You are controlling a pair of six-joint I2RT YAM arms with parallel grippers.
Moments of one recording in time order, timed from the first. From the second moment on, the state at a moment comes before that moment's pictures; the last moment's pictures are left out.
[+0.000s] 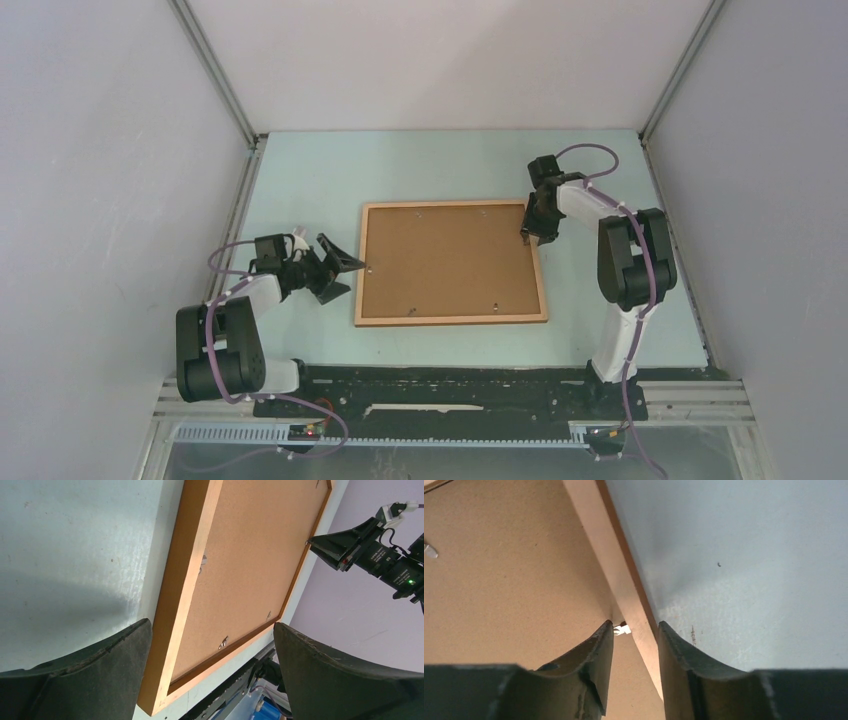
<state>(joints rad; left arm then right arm) 0.19 1.35 0.49 -0.09 0.77 -0.66 0.22 1.94 1.37 -0.68 0.10 0.51</state>
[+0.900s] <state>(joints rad) -0.04 1.27 0.41 -0.06 0.76 -0.75 0.28 2.12 1.60 -0.55 0.12 0.45</state>
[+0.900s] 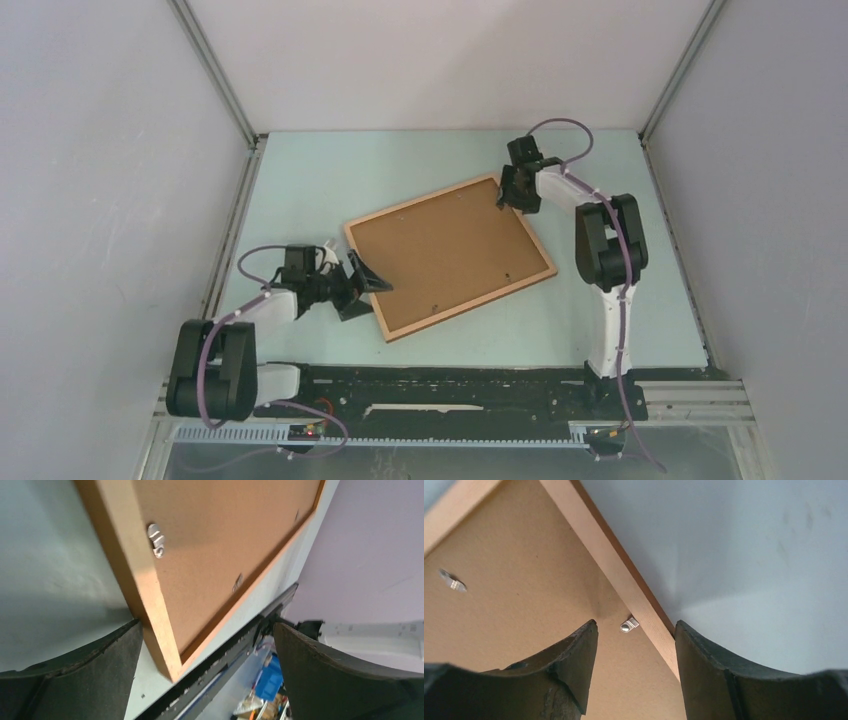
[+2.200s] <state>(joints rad) -0.14 1.79 1.39 -0.51 0.27 -0.48 0.21 1.42 0.79 -0.50 -0.13 0.62</state>
